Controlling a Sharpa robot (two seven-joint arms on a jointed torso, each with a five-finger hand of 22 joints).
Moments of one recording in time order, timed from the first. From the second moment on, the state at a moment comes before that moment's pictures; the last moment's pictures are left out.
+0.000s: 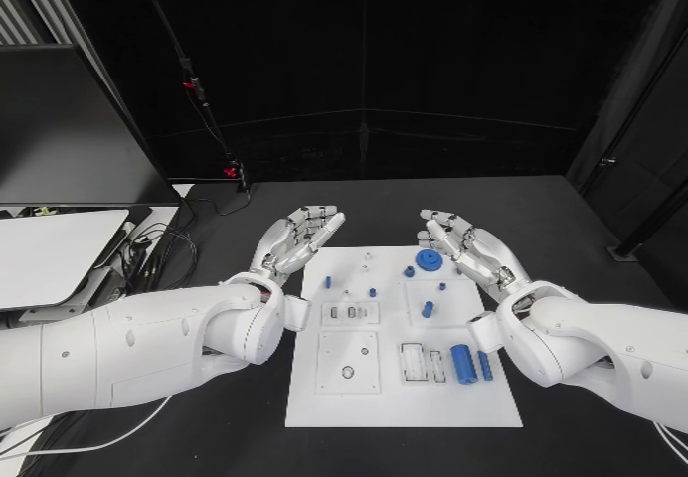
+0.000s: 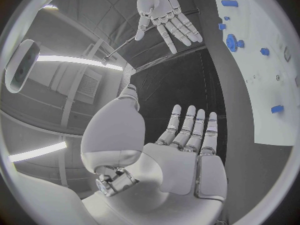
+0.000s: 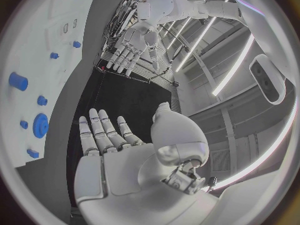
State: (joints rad) left arm 1.23 -0.74 -0.23 1.55 0.00 -0.59 0.68; left_hand 1.09 -0.12 -0.10 0.30 0.22 0.29 0.14 0.70 0.07 0.29 0.24 0.66 0.07 0.11 0.22 0.77 0.06 0.06 0.26 0.22 0.15 0.19; right arm 1.19 -0.91 -0.17 1.67 -0.44 -0.56 0.46; right_hand 0.84 0.17 -0.29 0.29 0.05 0.06 0.13 0.44 0.10 0.25 0.30 0.55 0.07 0.26 0.28 0.57 0.08 0.06 0.27 0.29 0.09 0.07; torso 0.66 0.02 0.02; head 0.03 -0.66
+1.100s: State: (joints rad) left arm 1.23 -0.74 -0.23 1.56 0.00 -0.58 0.68; left_hand 1.09 -0.09 -0.07 0.30 0.22 0.29 0.14 0.70 0.07 0.29 0.25 0.66 0.07 0.10 0.22 0.77 0.06 0.07 0.26 0.23 0.15 0.19; right arm 1.32 -0.87 -0.16 1.48 -0.64 -0.46 0.35; right_hand 1.17 0.17 -0.24 0.27 0.12 0.46 0.15 0.62 0.06 0.64 0.14 0.57 0.06 1.46 0.07 1.53 1.30 0.08 1.42 0.17 1.36 1.16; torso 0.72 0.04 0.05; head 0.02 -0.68
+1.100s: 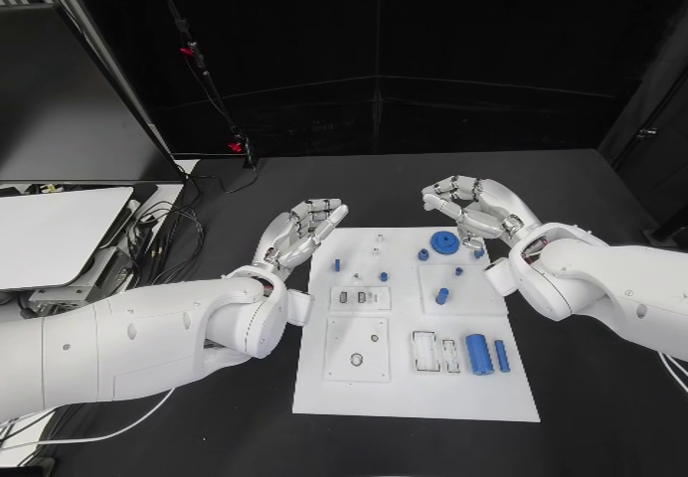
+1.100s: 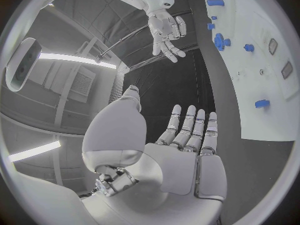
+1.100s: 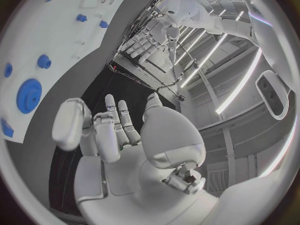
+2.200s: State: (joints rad) left arm 1.23 -0.74 -0.23 1.55 0.00 -0.58 0.68; left_hand 1.09 -0.07 -0.07 0.30 0.23 0.29 0.14 0.70 0.07 0.29 0.25 0.66 0.07 0.10 0.22 0.77 0.06 0.07 0.25 0.23 0.15 0.19; right arm 1.32 -0.68 -0.16 1.27 -1.44 -0.29 -0.08; right_hand 1.54 0.07 -0.15 0.17 0.05 0.85 0.13 0.28 0.06 0.88 0.08 0.33 0.06 1.47 -0.01 1.54 1.31 0.03 1.47 0.10 1.54 1.31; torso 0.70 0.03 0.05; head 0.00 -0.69
